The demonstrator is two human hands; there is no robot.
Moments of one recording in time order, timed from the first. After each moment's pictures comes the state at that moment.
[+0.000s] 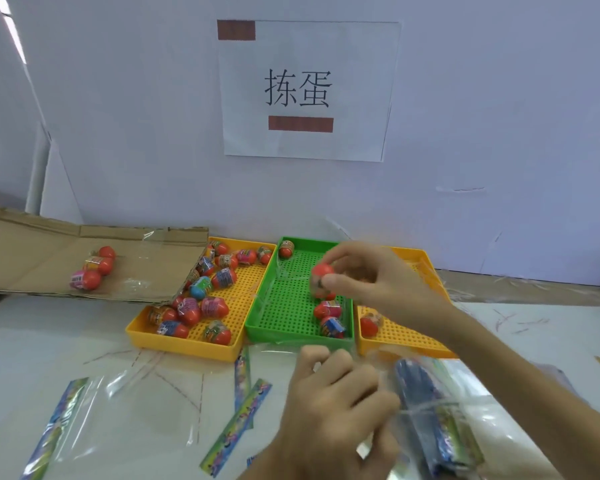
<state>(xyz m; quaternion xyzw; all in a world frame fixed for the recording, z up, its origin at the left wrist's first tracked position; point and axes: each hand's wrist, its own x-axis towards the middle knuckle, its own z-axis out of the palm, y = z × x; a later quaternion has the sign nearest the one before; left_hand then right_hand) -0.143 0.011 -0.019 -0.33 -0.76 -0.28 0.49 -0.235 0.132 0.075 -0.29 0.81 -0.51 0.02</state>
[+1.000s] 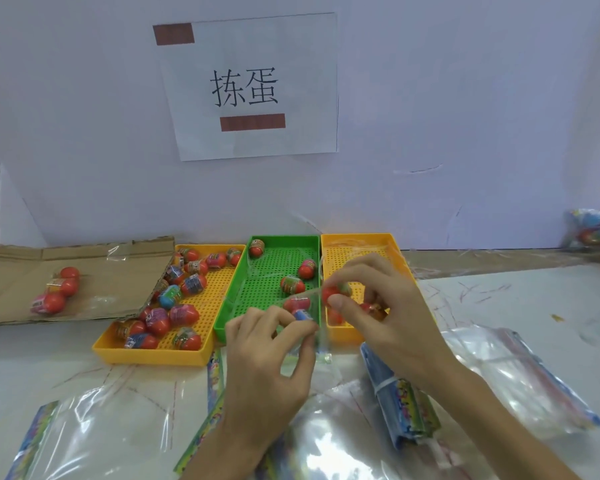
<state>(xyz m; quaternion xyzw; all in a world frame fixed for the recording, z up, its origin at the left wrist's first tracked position) -0.170 -0.007 -0.017 -0.20 -0.84 -0.28 0.42 -0.184 0.173 0.037 -0.25 0.81 -0.47 -0.24</state>
